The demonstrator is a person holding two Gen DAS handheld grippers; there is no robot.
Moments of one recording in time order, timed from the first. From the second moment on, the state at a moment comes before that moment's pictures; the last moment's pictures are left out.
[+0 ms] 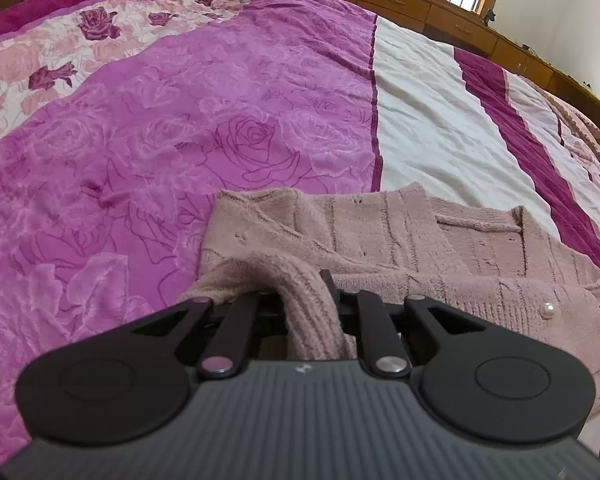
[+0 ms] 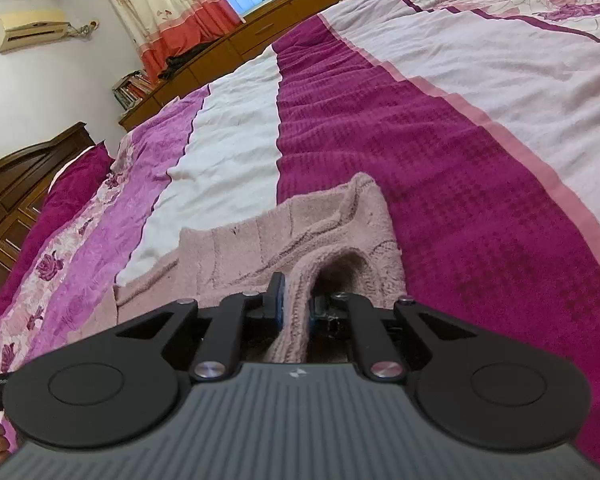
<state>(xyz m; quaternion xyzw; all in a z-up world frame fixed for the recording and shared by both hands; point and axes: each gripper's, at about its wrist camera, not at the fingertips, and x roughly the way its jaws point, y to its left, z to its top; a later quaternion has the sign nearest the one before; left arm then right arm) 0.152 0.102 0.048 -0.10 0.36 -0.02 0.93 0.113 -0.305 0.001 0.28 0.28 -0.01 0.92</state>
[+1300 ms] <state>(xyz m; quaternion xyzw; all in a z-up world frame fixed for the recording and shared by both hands) 0.102 0.110 0.065 -0.12 0.37 -0.08 0.92 0.058 -0.297 0.035 0.28 0.32 0.03 0.91</state>
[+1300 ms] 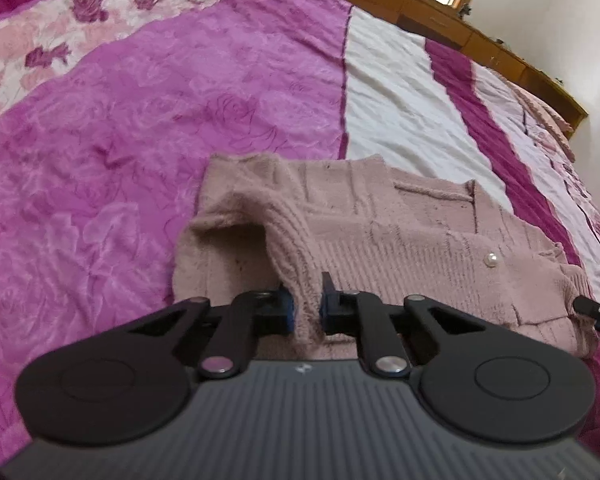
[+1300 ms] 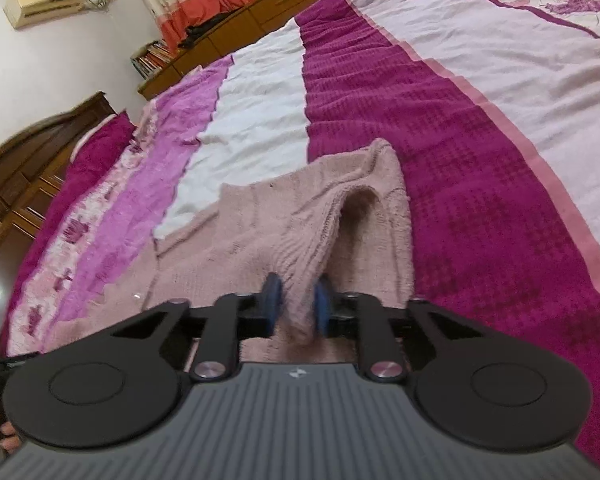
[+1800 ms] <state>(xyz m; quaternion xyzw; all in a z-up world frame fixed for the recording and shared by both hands) 0.167 0.119 0.099 -0.14 0.33 -0.02 0.93 0.121 -0.314 0.076 0.32 0.24 0.02 0.92</state>
